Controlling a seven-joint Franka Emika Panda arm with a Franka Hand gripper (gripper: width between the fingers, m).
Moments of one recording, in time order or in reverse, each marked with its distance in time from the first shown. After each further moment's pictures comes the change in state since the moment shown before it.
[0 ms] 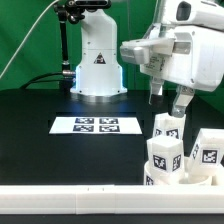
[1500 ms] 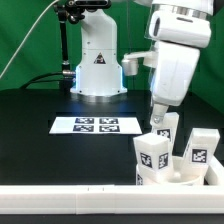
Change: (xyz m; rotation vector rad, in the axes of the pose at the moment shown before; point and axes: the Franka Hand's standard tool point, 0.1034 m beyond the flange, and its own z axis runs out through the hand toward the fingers) arm -0.011 -0.009 0.018 0.045 -0.014 0.386
